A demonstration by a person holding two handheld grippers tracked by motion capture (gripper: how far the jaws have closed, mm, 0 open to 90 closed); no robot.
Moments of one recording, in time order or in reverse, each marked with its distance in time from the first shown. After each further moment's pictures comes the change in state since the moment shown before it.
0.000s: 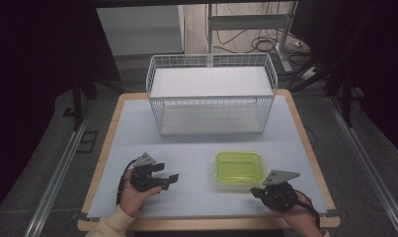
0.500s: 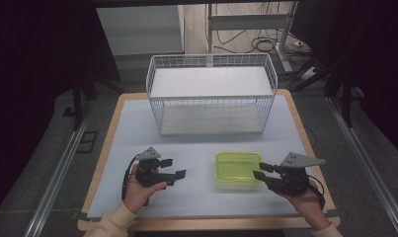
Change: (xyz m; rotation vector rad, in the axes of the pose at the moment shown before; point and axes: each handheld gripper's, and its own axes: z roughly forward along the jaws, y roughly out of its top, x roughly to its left) left arm -0.018 0.029 0.001 -0.025 -0.105 -0.011; right arm -0.034 0.023 -0.030 -0.291 0.014 0.088
